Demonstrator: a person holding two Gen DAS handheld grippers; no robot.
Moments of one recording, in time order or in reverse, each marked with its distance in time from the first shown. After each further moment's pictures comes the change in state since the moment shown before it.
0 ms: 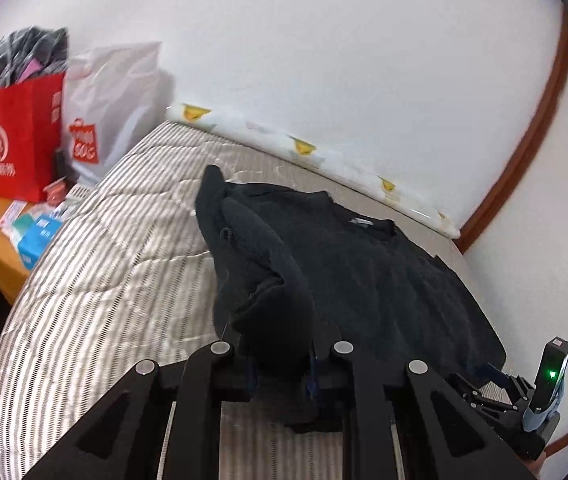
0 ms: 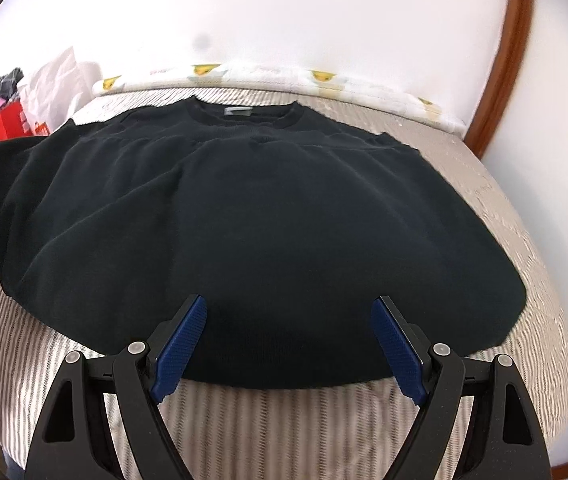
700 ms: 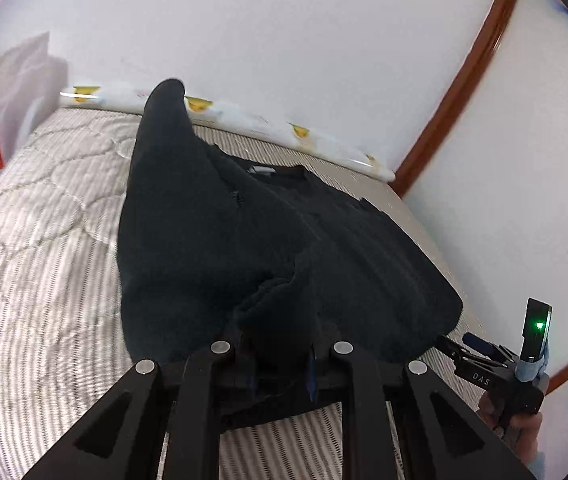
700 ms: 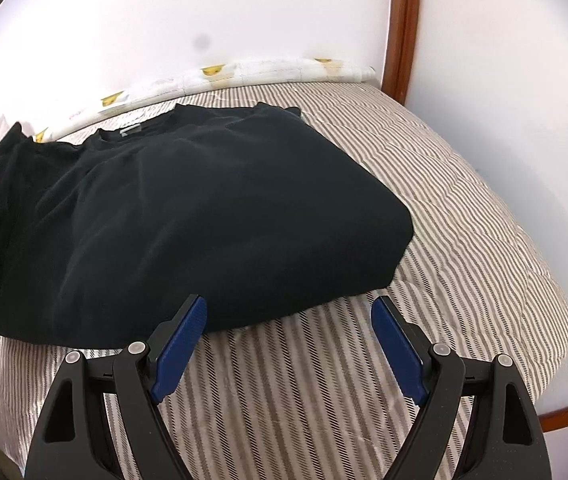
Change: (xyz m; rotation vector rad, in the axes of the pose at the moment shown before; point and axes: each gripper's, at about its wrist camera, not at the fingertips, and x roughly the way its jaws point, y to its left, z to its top) left arm 0.040 -0.075 -0.022 0.132 0.141 -0.211; right arm -0.004 -0.092 -0.022 0.235 0.048 -0.067
